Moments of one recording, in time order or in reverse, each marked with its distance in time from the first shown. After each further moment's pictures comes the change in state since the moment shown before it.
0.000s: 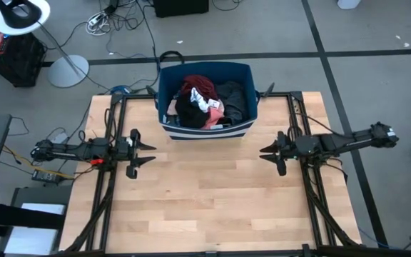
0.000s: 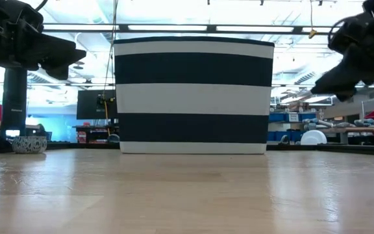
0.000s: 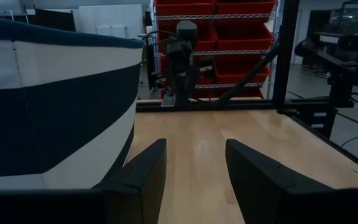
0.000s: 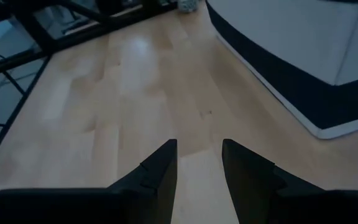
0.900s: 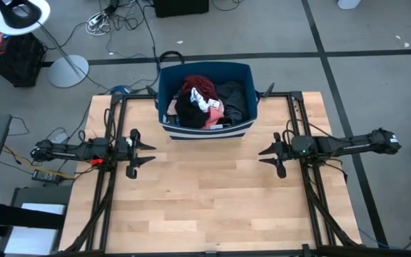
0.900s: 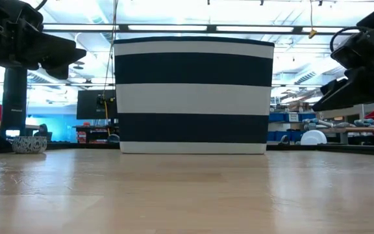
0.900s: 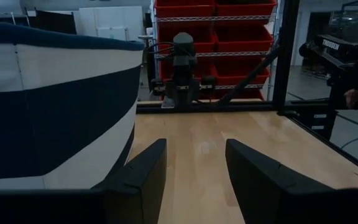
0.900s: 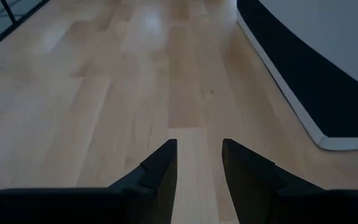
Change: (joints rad) left arm 0.000 0.000 0.000 0.007 0.000 0.000; right arm -0.103 -0.004 -0.112 0.069 -0.153 -0.321
